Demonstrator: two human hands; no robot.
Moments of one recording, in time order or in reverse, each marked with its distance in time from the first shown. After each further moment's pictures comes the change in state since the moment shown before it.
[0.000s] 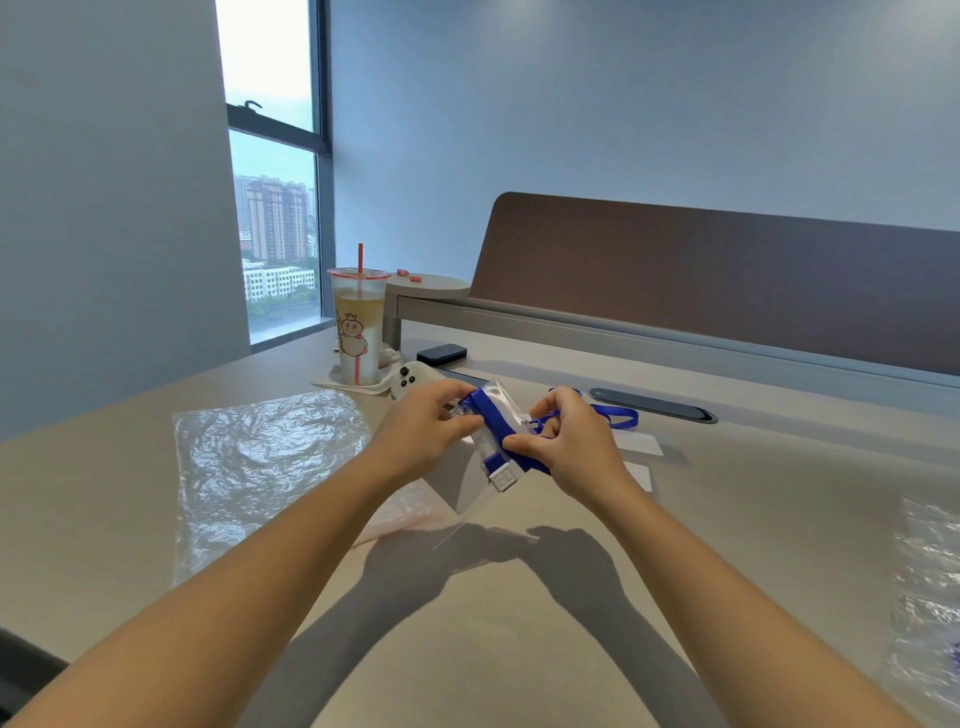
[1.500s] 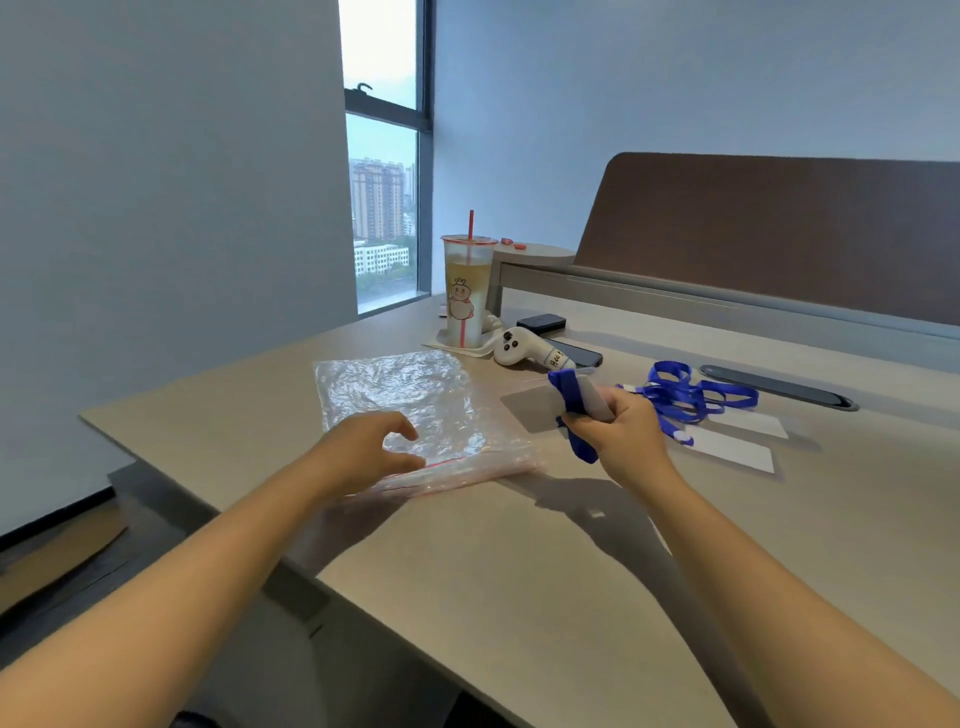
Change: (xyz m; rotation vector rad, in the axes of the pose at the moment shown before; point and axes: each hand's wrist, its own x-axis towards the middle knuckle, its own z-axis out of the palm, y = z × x) left_hand -0.078 -0.092 -0.074 0.430 -0.122 -0.322; right_hand -0.021 -0.015 0.045 0.302 -0.050 -0.020
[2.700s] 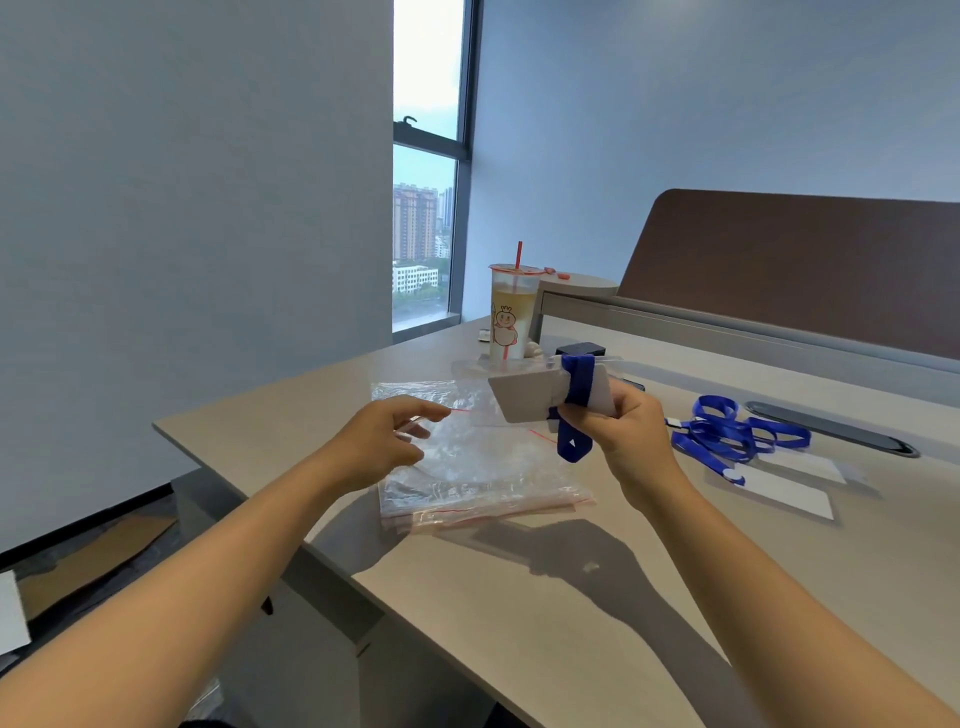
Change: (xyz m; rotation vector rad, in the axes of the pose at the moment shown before) left_hand -0.013 -0.021 -0.035 -0.400 0.136 0.067; right_hand -0.009 -0.056 0.035 0.232 -0.092 -0.086
